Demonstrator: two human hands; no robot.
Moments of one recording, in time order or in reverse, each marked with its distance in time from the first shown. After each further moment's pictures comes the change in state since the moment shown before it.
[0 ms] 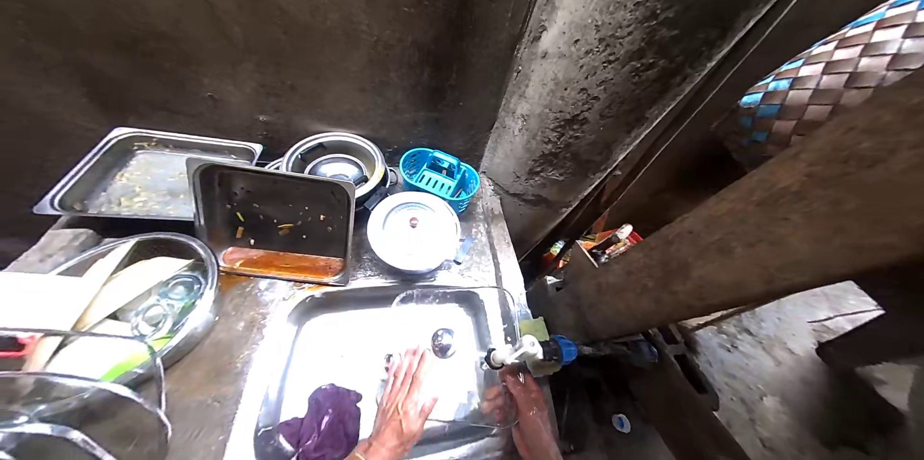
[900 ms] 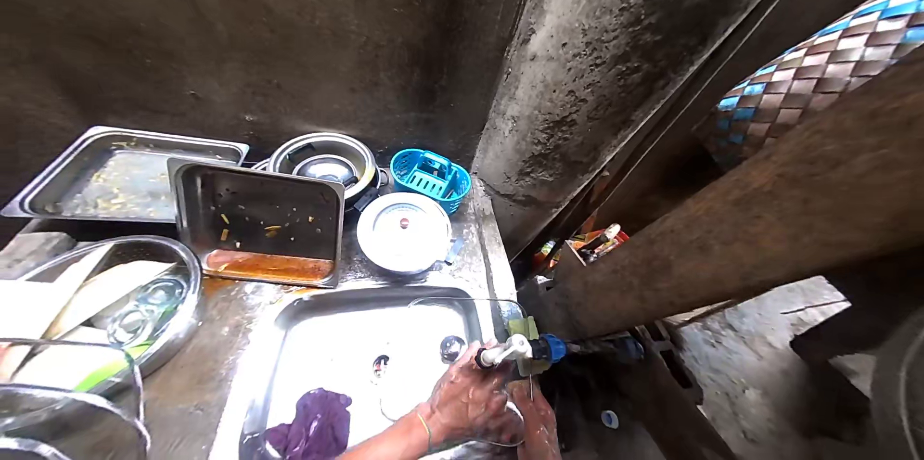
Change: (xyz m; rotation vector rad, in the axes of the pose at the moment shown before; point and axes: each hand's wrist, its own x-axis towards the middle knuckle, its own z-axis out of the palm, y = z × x) left_hand 0.074 0.088 0.031 0.051 -0.052 0.587; right_hand -0.027 -0.001 -0.016 -0.058 0.111 -0.148
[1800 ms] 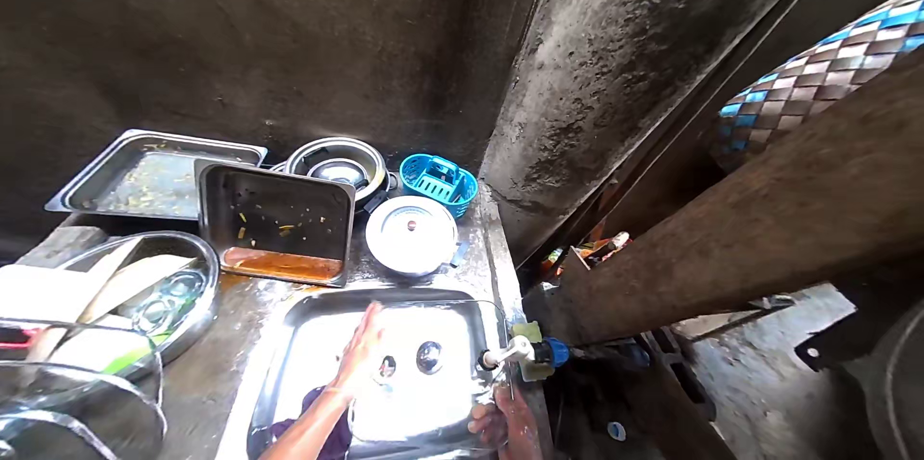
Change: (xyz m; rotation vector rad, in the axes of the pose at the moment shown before) left_hand -0.077 -0.131 -0.078 -0.179 -0.217 -1.080; right_hand 0.000 0.011 0.018 0.183 -0.196 0.161
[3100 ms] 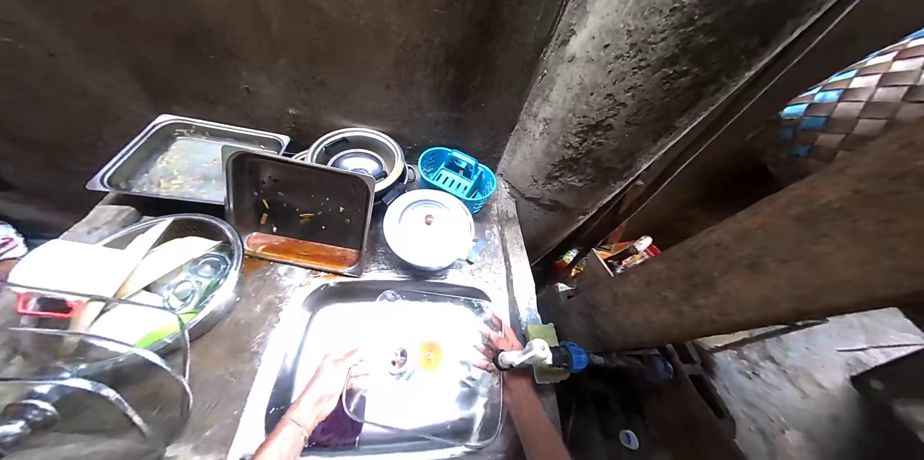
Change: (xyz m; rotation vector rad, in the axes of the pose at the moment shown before) left_hand -0.053 -0.056 -0.021 -1.153 -0.052 -0.516; right_hand 0.097 -0.019 0.033 -0.083 0.036 0.095
